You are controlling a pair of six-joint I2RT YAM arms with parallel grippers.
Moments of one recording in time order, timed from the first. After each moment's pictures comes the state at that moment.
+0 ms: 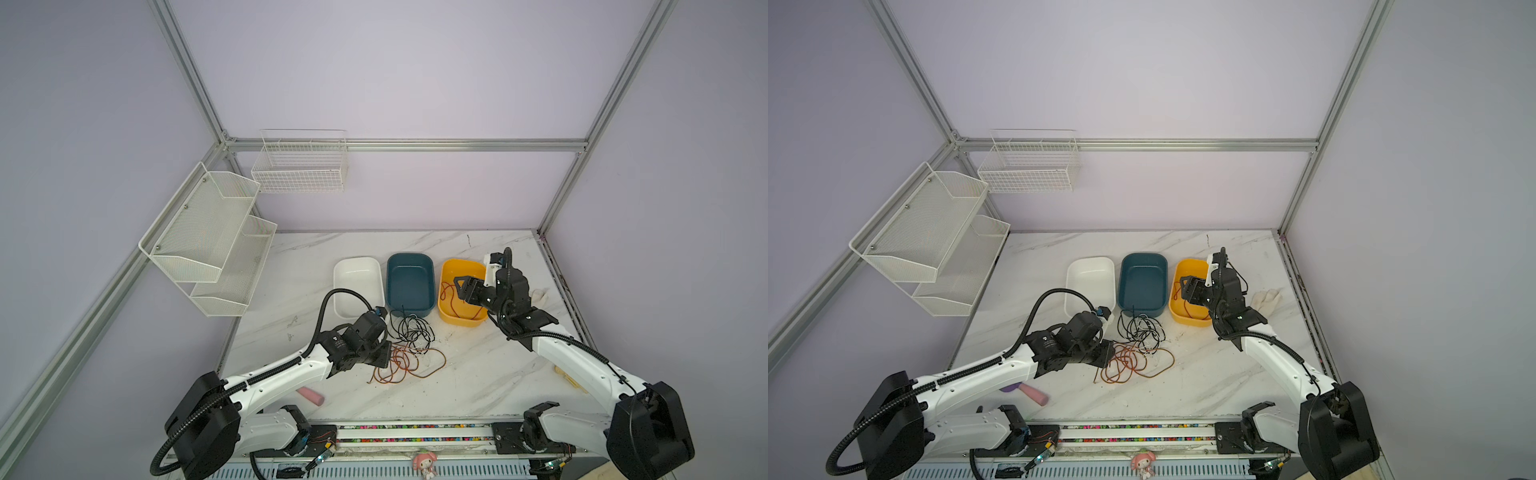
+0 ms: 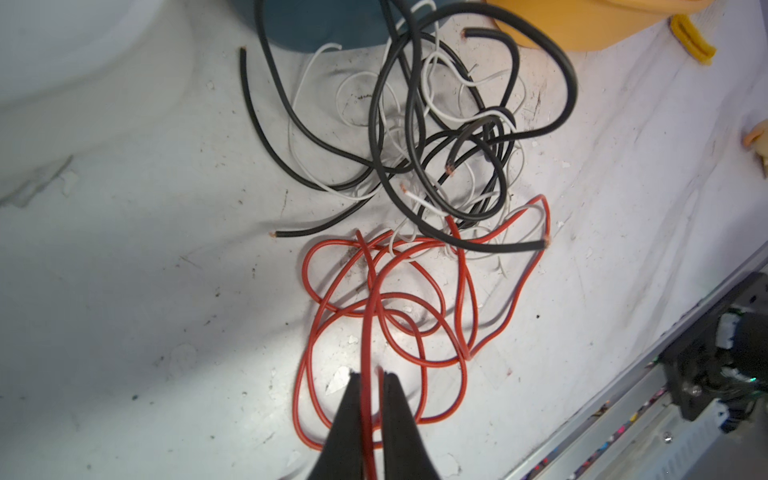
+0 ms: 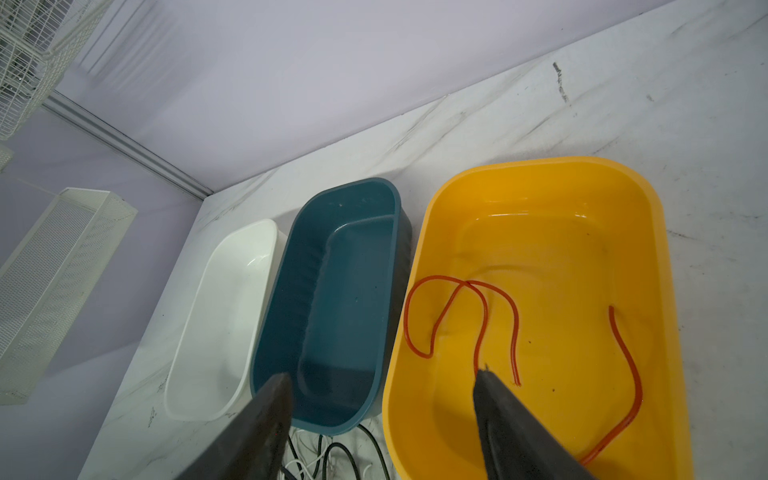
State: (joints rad) left arm -0.81 1.22 0.72 -0.47 0.03 -0.54; right arm 0.37 1.20 0.75 0.00 -0.09 0.56
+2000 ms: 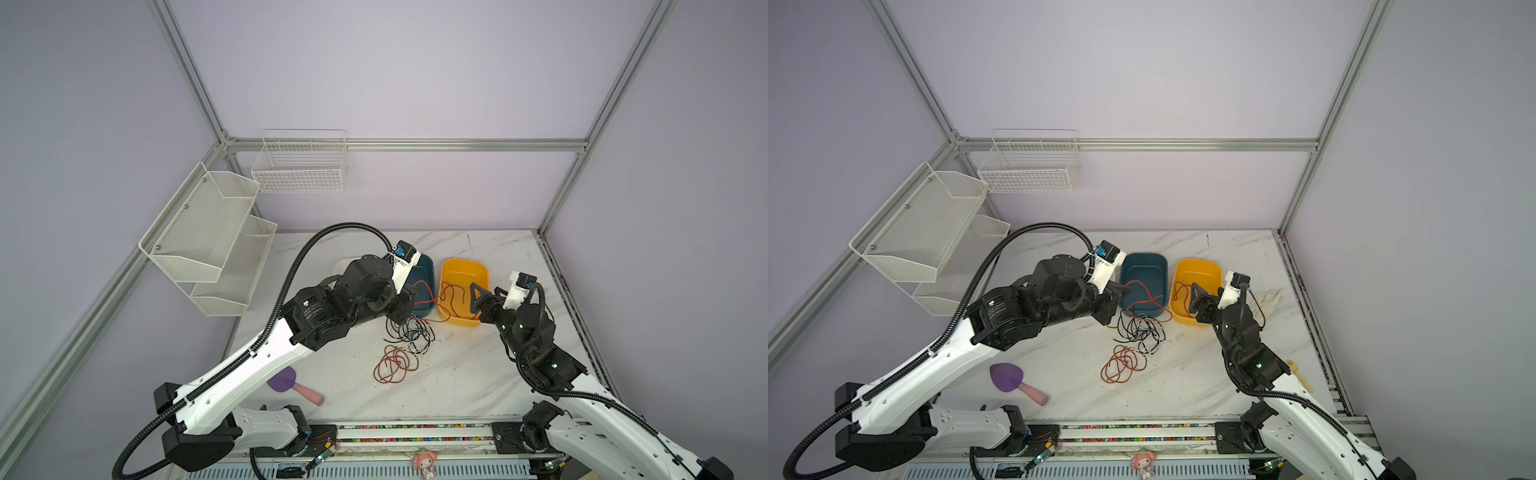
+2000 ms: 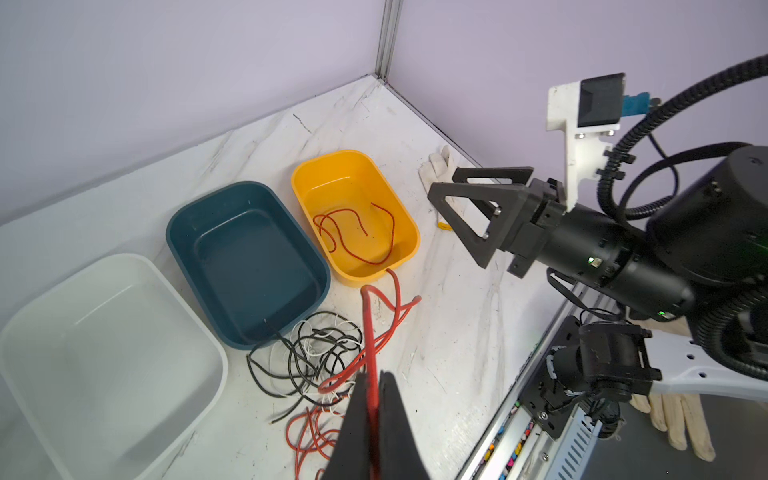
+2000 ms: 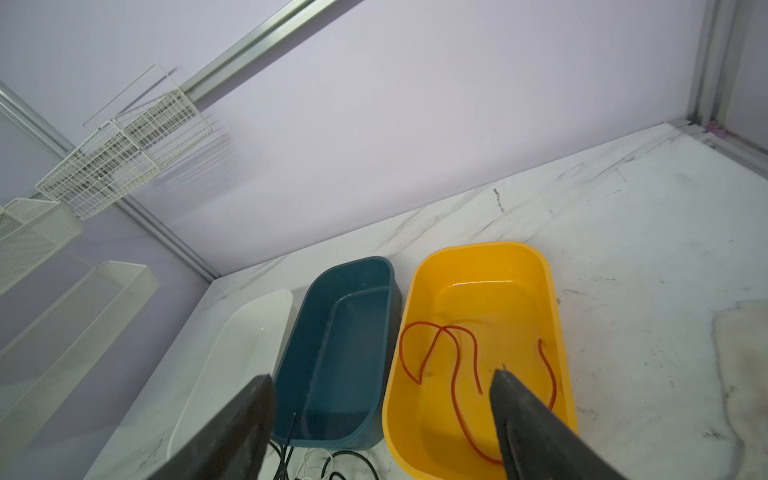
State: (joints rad) left arm -0.94 1.30 1.58 -0.82 -0.11 -0.23; right arm 0.58 0.72 0.55 0.01 0.37 0.56
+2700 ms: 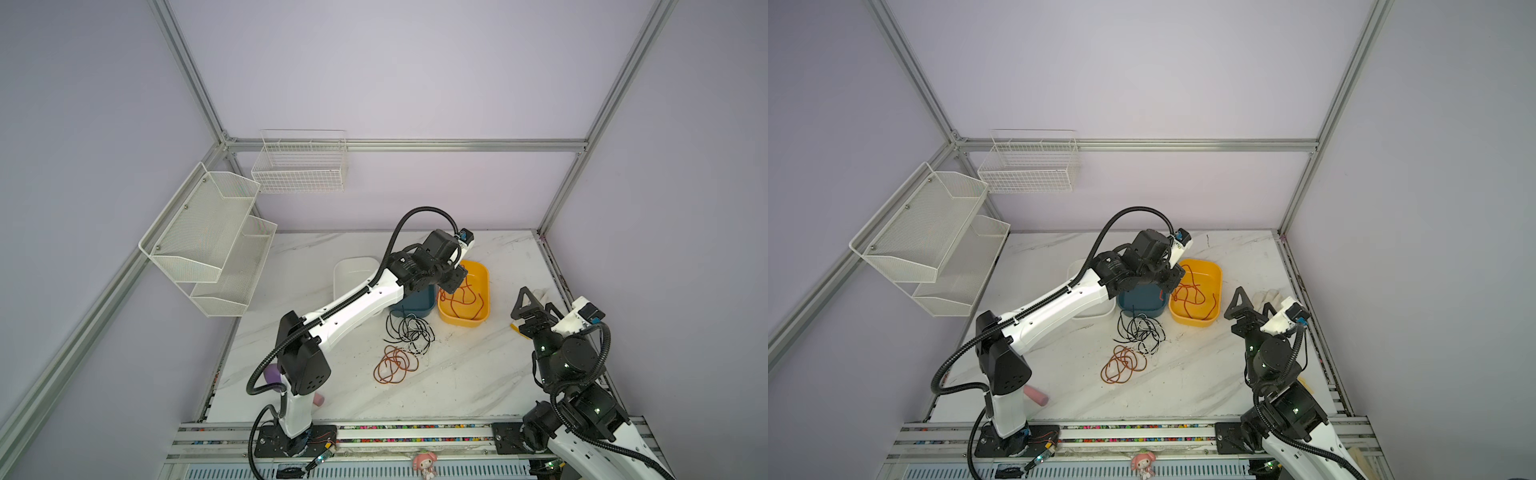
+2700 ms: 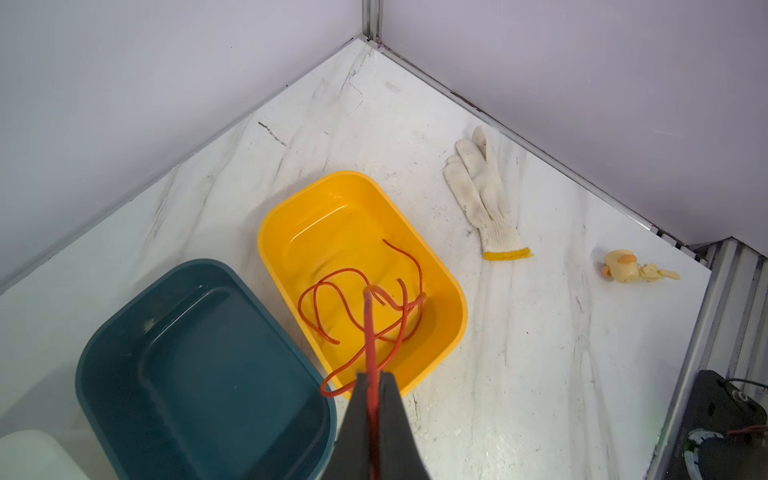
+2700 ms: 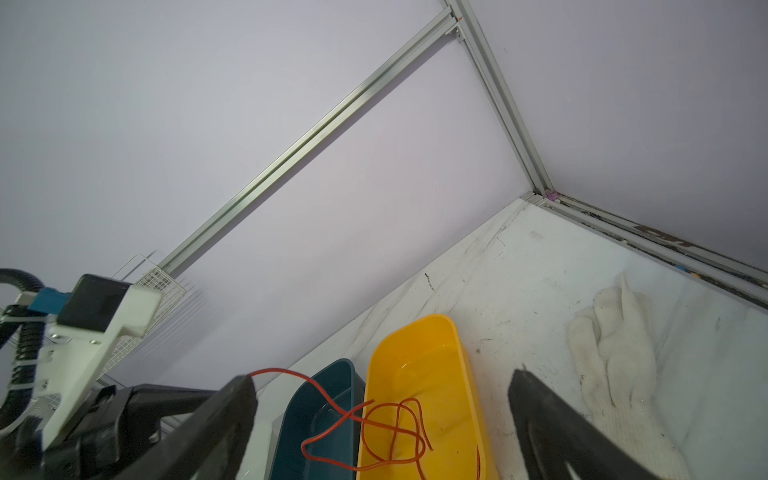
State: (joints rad) left arm -0.86 1.95 1.99 -0.68 -0.02 -0.06; right arm 0.58 0.34 0.51 -0.17 0.67 0.67
